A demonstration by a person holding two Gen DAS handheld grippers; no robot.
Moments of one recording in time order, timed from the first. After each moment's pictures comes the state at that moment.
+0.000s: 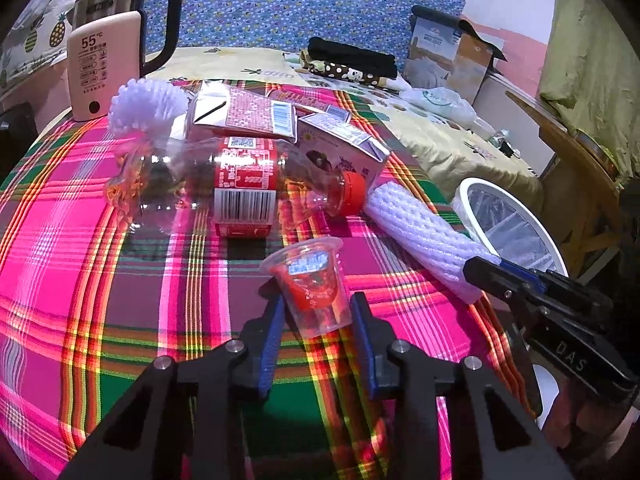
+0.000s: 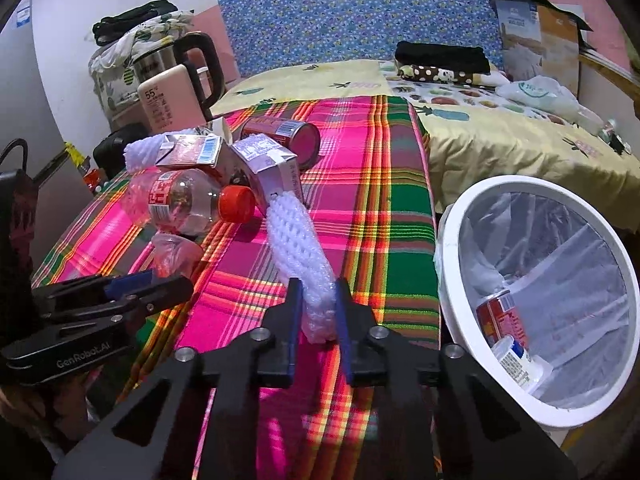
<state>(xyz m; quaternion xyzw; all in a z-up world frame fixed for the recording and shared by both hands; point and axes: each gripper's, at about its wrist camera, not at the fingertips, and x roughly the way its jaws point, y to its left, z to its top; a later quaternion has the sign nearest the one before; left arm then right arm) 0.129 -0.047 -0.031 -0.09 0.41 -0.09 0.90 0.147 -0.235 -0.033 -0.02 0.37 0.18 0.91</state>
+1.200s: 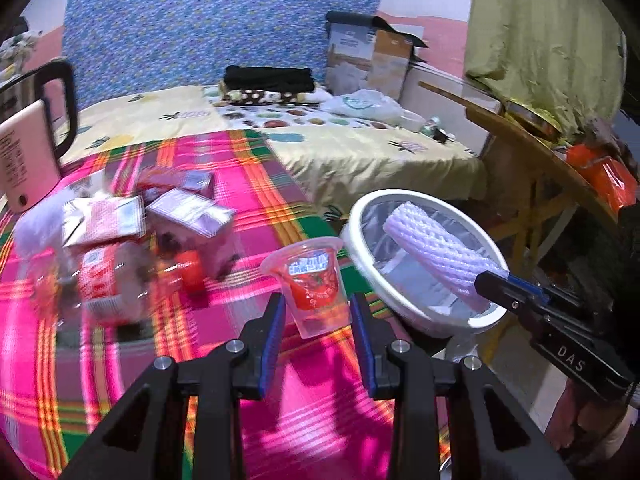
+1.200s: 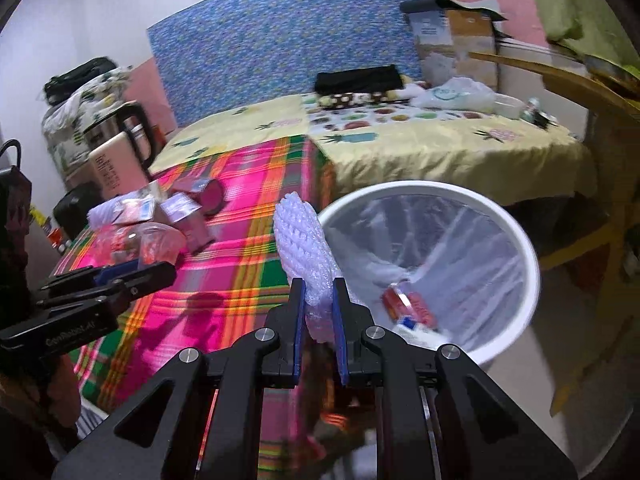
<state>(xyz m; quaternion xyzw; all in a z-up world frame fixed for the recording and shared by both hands) 0.143 -0.134 0.018 -0.03 0.36 -0.20 0.91 0.118 -0.316 -0.004 0.03 0.32 0.07 0.94</state>
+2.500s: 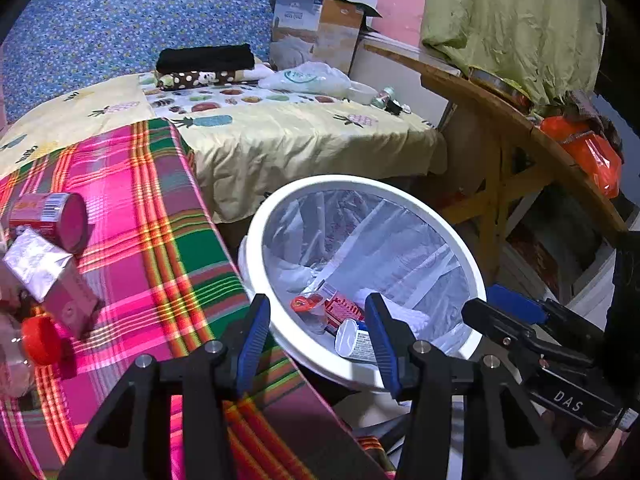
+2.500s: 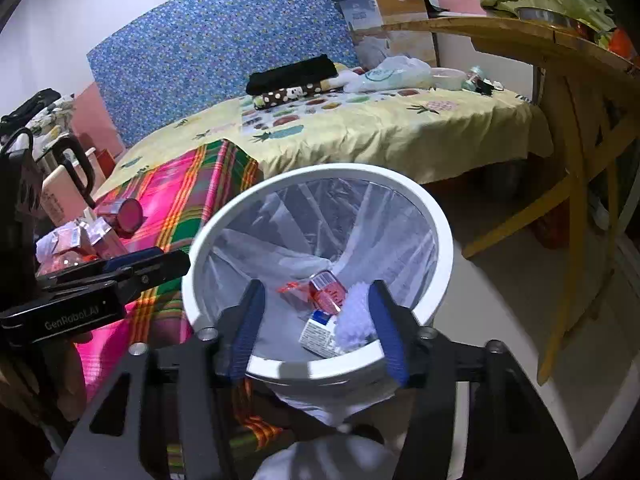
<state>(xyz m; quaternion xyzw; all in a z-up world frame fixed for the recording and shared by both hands) 0.181 -0.211 0.003 -0.01 0.39 -0.28 0.88 0.122 -0.374 -0.018 0.08 0.33 -0.01 0.94</state>
